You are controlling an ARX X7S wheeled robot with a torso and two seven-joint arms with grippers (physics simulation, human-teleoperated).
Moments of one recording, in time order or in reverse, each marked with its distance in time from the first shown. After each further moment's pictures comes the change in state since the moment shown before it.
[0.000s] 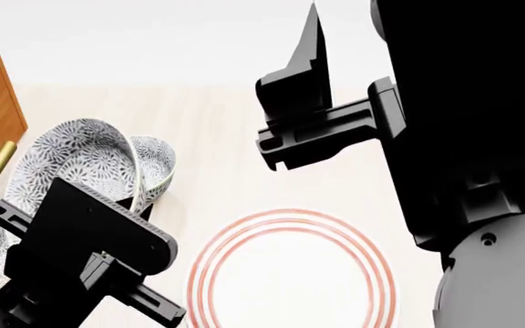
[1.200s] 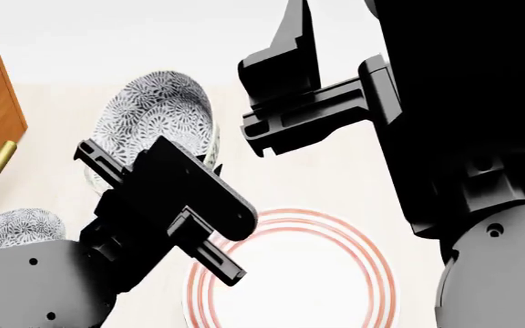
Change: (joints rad) left arm -0.202 0.157 0.250 -0.293 0.276 0.140 0.259; right arm 0.062 -0.007 -0.012 -0.006 -0.006 -0.007 -0.028
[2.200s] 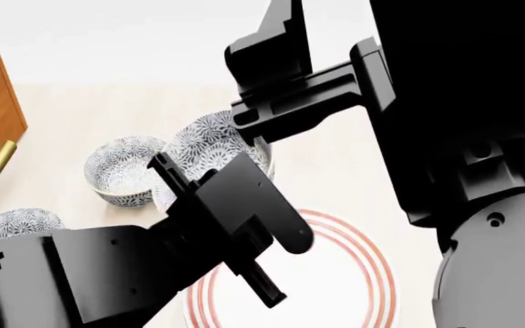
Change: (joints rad) left arm -0.074 0.162 0.130 -0.288 0.040 0.023 0.197; right arm 0.045 -0.009 -0.017 0.004 -0.009 -0.002 -0.017
